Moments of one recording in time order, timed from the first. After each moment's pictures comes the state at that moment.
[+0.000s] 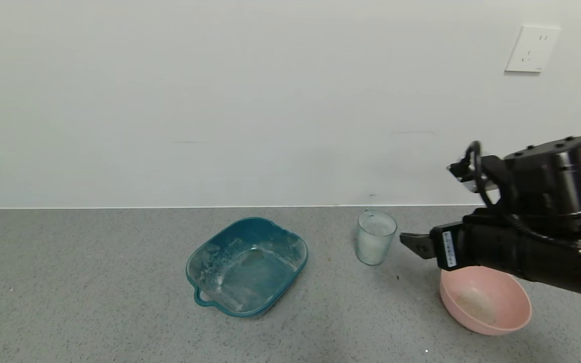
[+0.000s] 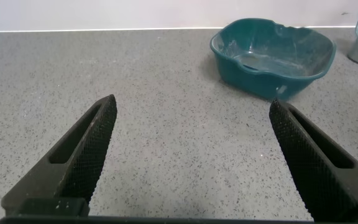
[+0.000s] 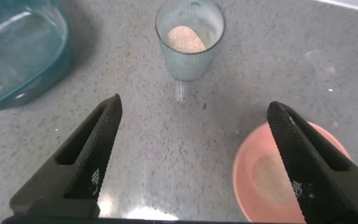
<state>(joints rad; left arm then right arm) 0.00 0.00 0.00 0.00 0.00 0.00 0.57 1.57 -0.97 -0.03 -0.26 0.18</state>
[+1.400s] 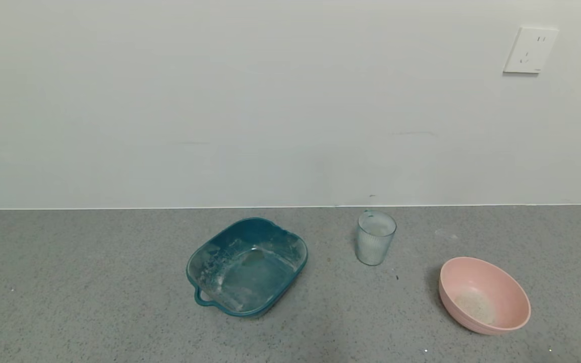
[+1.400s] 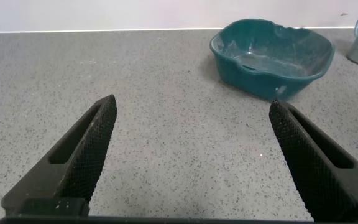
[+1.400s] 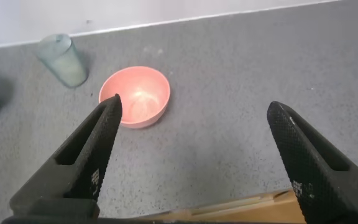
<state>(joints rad) 0.00 0.00 0.00 0.00 0.00 0.00 0.18 0.46 -0.72 0.49 -0.34 0.17</state>
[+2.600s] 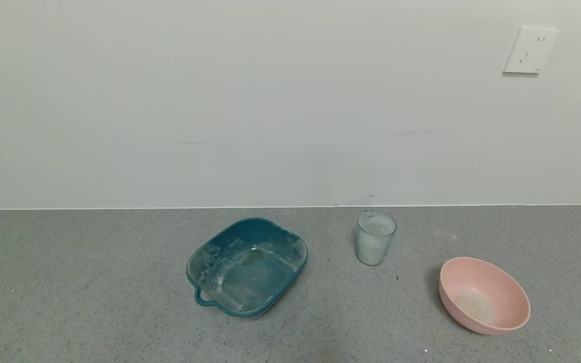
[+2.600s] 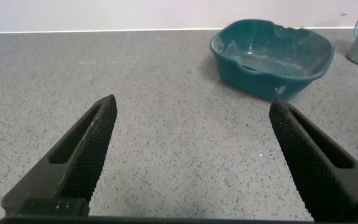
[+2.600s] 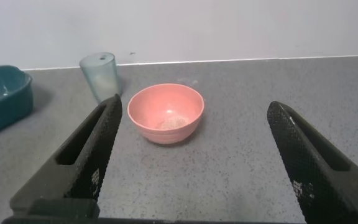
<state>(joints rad) 0.00 0.00 0.00 0.00 0.00 0.00 -0.01 0.02 -0.11 -0.03 -0.01 0.07</state>
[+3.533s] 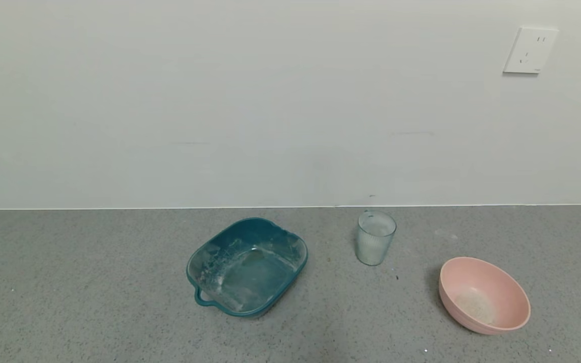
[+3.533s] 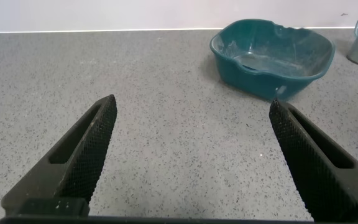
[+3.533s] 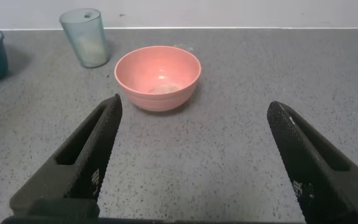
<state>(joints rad) 0.00 0.00 0.00 0.00 0.00 0.00 -0.01 0.00 0.00 -0.01 -0.02 0.04</state>
